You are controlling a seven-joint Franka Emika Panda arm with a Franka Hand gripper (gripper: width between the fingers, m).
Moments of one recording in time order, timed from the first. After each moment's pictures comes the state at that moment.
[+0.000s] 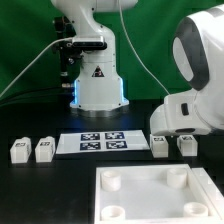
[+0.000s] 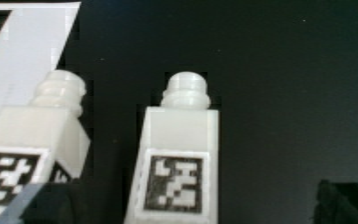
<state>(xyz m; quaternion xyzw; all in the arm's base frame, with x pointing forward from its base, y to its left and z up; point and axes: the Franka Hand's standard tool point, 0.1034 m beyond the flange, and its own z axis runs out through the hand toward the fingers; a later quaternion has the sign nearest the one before) 0.372 0.190 0.029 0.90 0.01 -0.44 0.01</state>
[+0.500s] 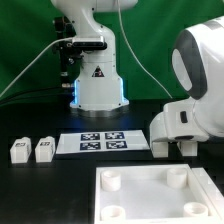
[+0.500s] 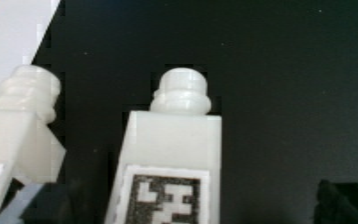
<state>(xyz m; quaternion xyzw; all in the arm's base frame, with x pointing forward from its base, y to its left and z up) 0.360 0.192 0.013 0.90 0.02 -0.44 0.01</state>
